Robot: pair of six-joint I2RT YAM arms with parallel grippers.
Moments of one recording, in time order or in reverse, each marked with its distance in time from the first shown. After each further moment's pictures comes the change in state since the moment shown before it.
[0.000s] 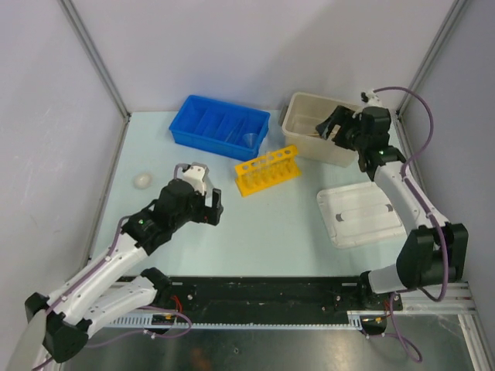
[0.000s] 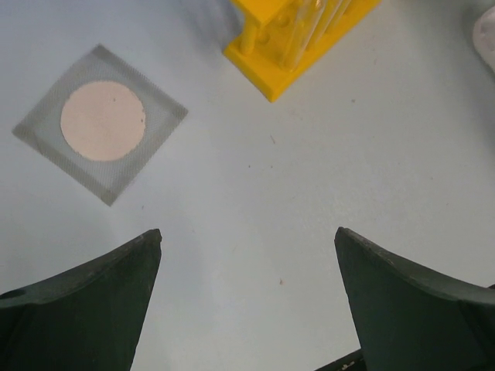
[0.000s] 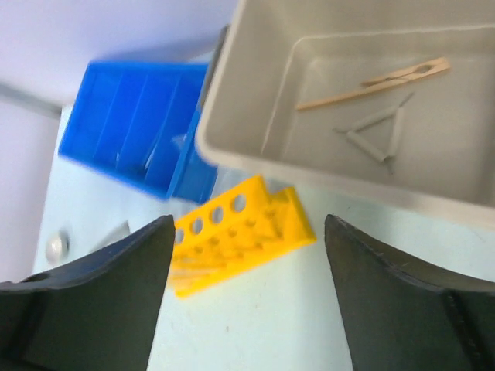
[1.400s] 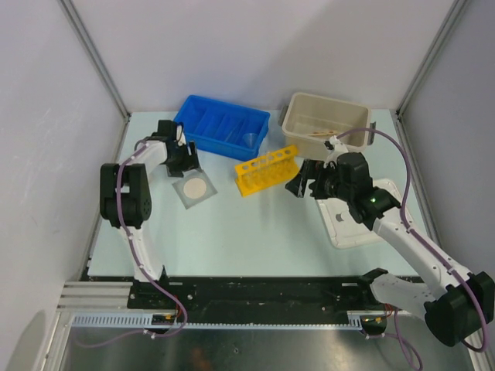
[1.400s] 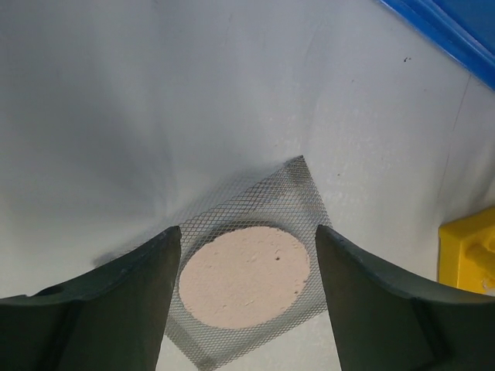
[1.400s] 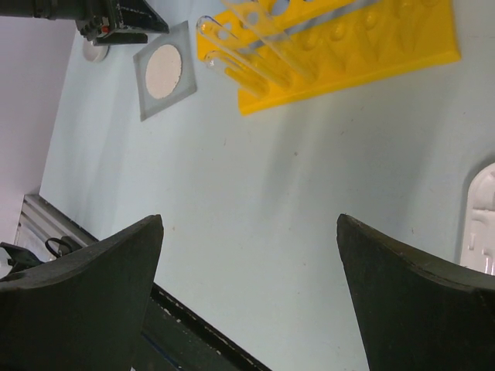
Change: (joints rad) left arm 0.621 1.165 0.665 -0.015 0.332 -0.010; right arm 0.363 -0.397 -0.326 -0.208 -0.054 -0.023
